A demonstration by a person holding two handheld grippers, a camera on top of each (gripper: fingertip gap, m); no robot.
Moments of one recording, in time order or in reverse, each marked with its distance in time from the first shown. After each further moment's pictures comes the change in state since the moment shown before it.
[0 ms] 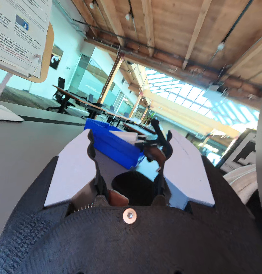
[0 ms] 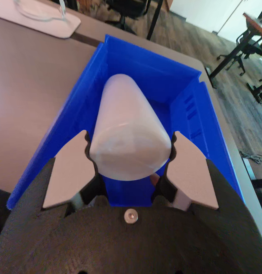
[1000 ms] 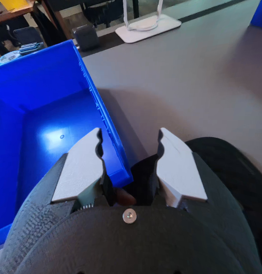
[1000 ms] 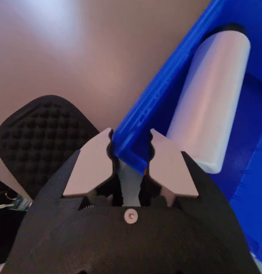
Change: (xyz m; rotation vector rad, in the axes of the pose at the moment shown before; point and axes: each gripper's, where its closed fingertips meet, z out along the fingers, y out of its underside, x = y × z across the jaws) left arm -0.111 -0.013 -0.175 -0.655 -0.951 0.576; right arm -0.090 0.038 -0.038 -0.232 -0.511 -0.135
